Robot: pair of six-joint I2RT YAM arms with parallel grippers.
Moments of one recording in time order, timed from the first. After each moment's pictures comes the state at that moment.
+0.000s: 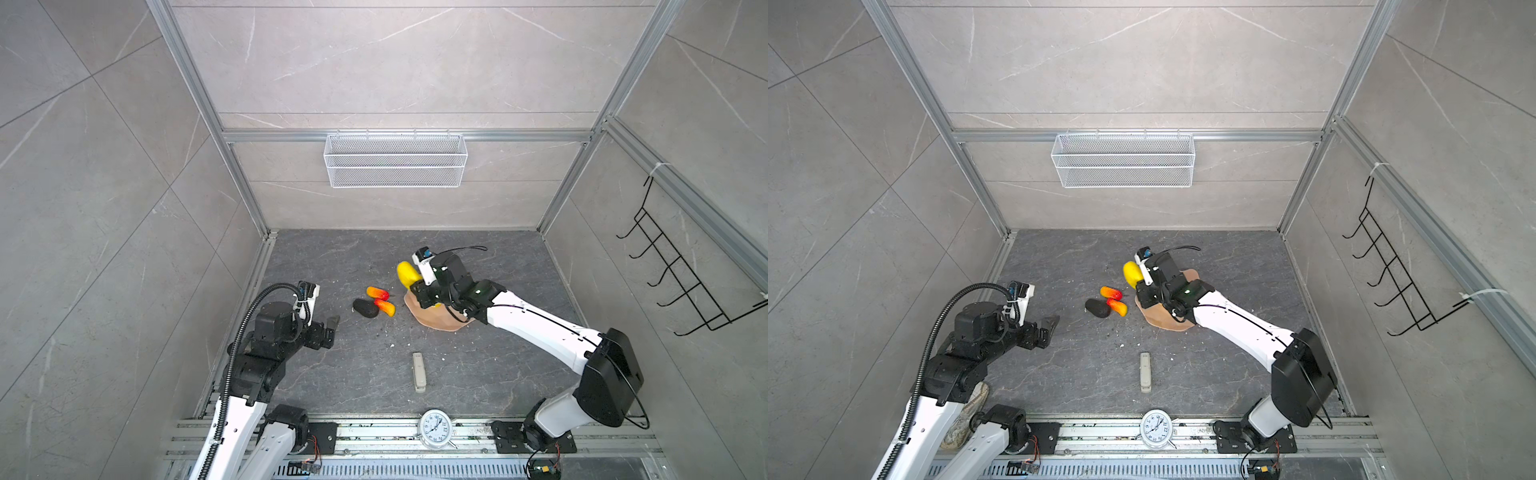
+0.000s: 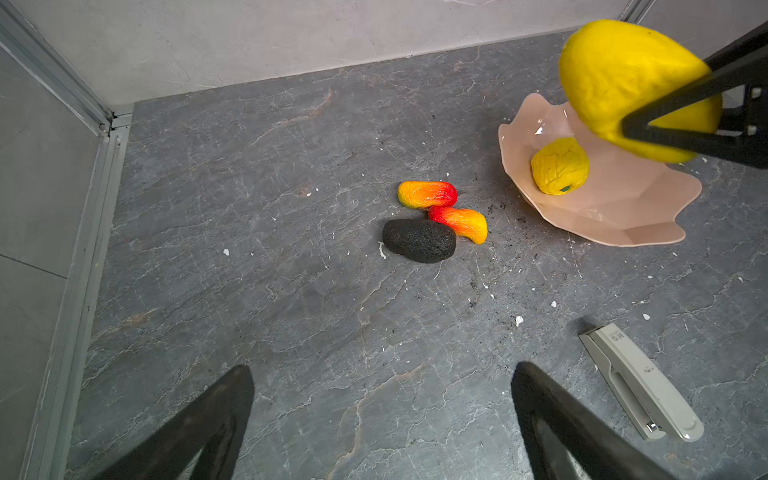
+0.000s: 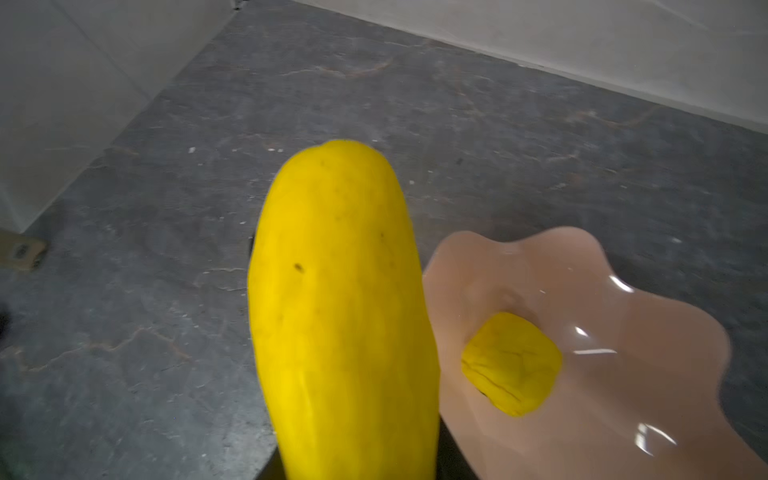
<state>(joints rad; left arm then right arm) -0.23 0.66 0.82 -0.77 0.11 0.05 0.67 1.53 1.19 -0.39 0.05 0.18</state>
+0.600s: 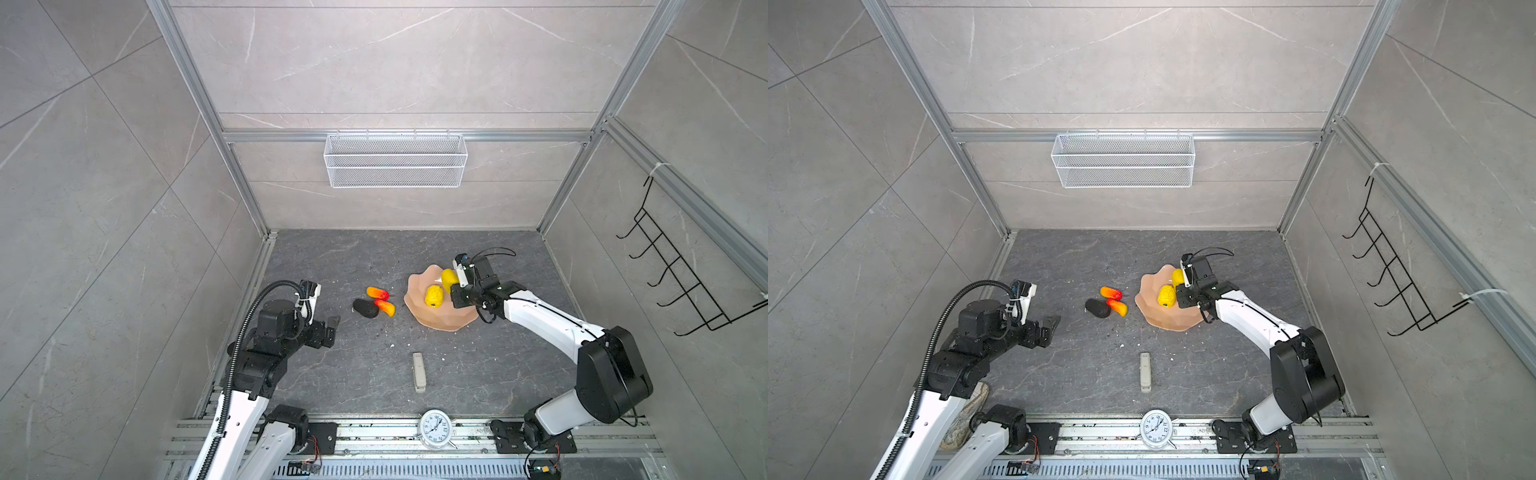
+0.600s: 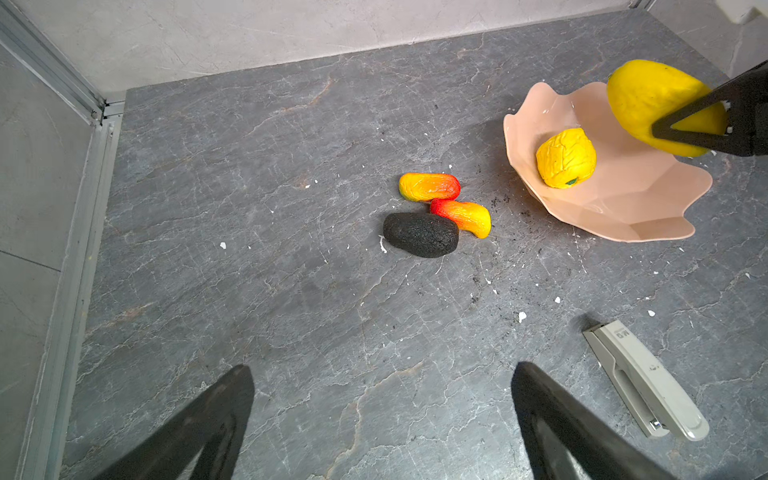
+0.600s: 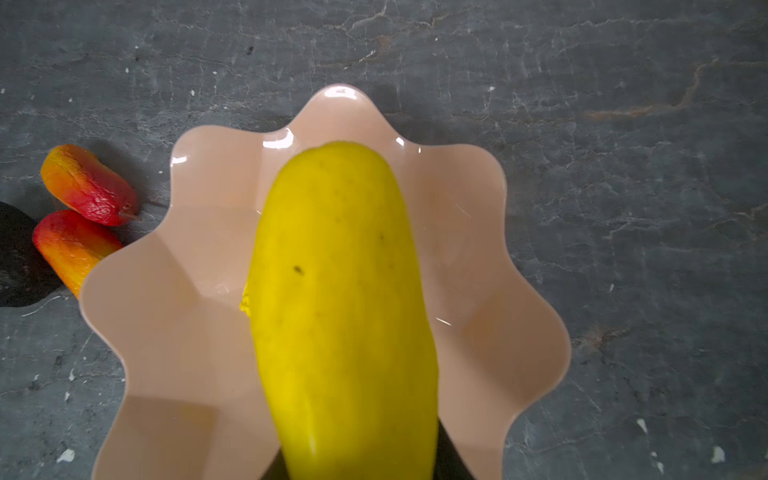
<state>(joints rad) -0.23 0.69 0.82 -0.77 0.11 0.05 0.43 1.57 1.05 -0.40 0.08 0.16</state>
